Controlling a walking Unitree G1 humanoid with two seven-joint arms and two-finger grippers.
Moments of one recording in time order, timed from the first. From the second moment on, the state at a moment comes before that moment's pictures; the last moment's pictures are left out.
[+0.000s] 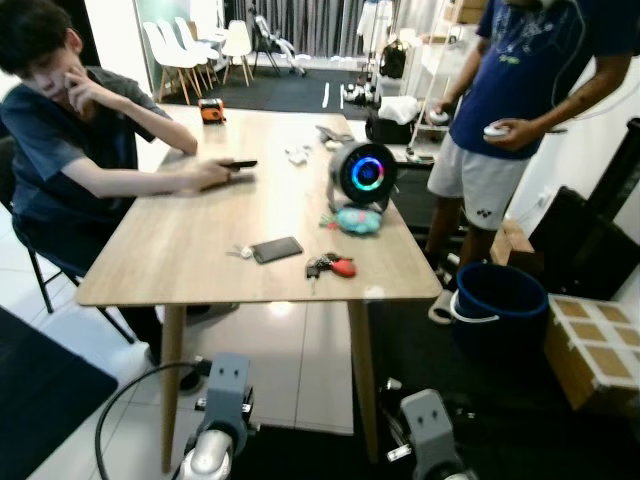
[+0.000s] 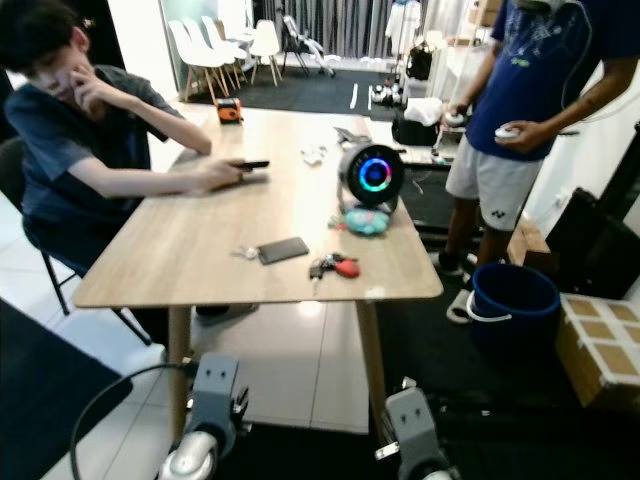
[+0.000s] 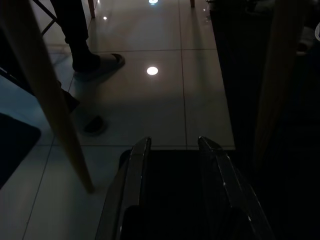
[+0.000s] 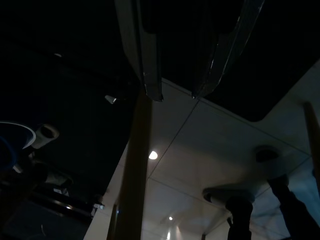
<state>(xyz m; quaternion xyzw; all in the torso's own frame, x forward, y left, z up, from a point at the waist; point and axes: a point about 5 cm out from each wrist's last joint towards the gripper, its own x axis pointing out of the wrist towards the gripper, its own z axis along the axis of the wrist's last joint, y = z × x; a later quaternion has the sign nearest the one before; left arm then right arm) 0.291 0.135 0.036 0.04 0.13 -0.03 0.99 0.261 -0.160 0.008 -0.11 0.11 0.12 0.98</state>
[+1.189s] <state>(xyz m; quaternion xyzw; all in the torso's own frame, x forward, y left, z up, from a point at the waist) 0.292 0.128 0.039 0.05 0.12 -0.05 0.99 0.261 -0.166 0.008 -0.12 0.11 0.11 0.98</state>
